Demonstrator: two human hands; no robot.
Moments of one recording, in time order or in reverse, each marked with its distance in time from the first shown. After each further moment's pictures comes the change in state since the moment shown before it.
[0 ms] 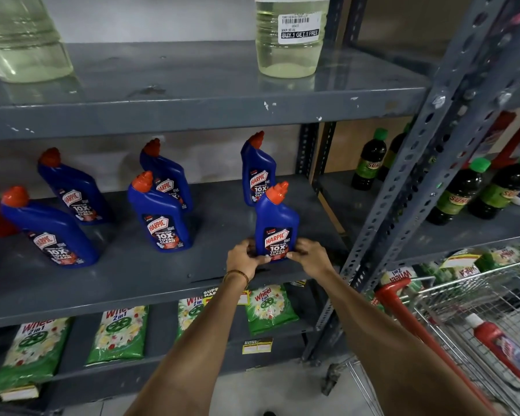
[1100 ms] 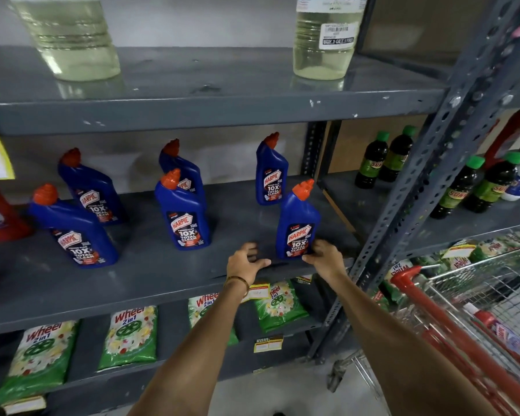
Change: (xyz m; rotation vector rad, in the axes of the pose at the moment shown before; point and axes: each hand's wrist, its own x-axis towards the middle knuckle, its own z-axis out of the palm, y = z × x) left_hand -0.012 -0.032 -0.048 -0.002 -0.069 0.025; right_hand -0.030 -0.008 0.024 -0.068 0.206 0.103
